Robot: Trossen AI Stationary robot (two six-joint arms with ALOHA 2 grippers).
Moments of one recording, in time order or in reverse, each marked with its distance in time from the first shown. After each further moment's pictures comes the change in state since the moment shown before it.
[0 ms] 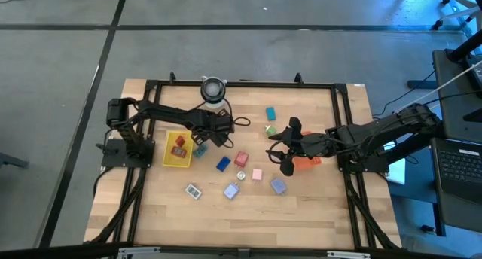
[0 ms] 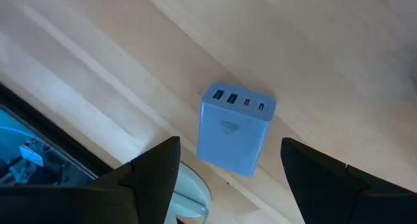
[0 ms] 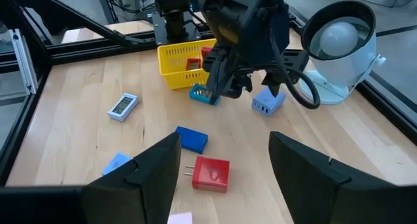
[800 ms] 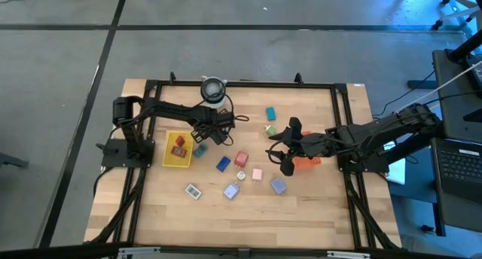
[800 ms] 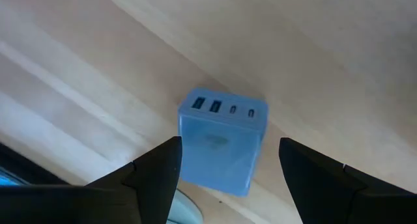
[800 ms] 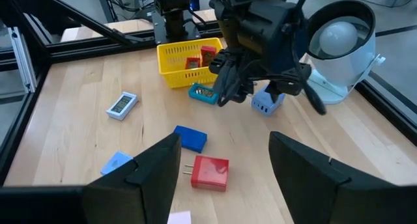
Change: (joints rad) left arm 0.068 0.059 -0.001 0.030 0.084 0.106; right arm 0.000 0.000 0.000 -0.004 0.000 -0.003
